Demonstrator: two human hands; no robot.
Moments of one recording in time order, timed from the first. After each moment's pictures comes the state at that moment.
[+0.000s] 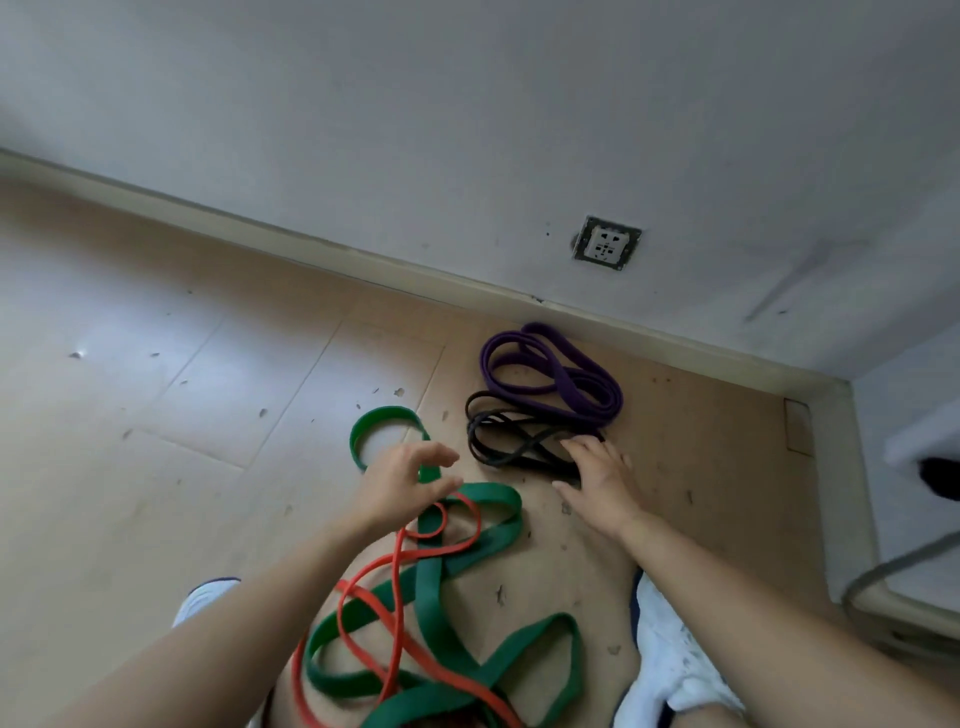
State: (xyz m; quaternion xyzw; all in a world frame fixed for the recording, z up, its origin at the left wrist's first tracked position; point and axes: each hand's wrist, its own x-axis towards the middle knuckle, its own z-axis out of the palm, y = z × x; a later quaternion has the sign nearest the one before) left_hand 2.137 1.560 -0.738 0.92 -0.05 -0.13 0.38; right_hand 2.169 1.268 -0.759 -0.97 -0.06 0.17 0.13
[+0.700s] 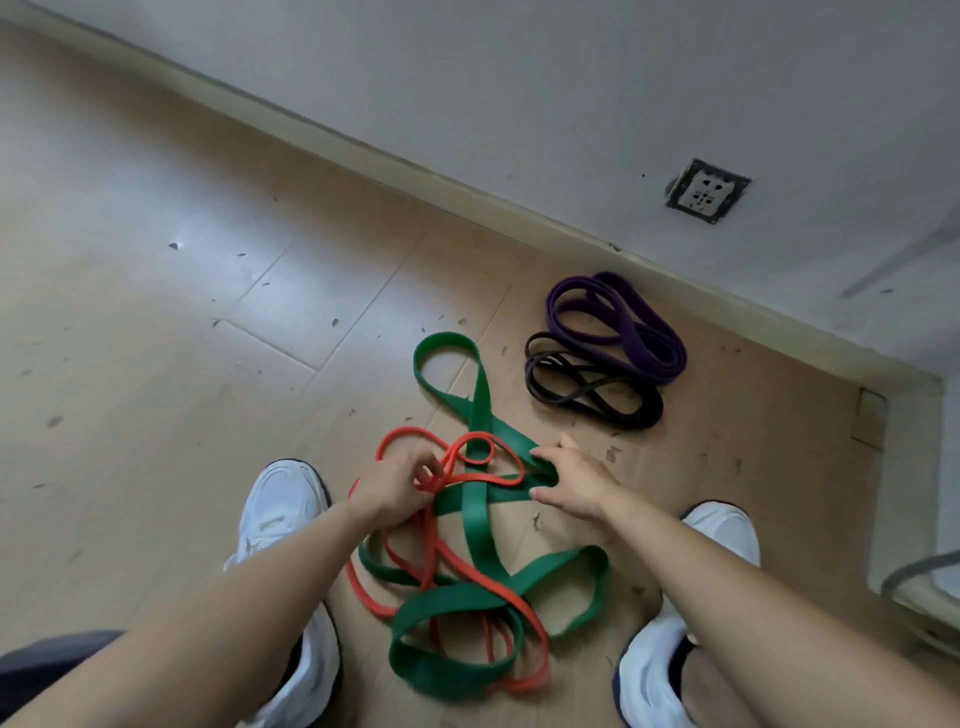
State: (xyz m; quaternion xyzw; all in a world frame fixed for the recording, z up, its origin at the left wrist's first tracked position) left_hand 2.036 1.613 -0.785 0.88 0.09 -0.31 0.33; right_hand 2.116 1.340 -0.772 -0.91 -0.12 0.37 0.16
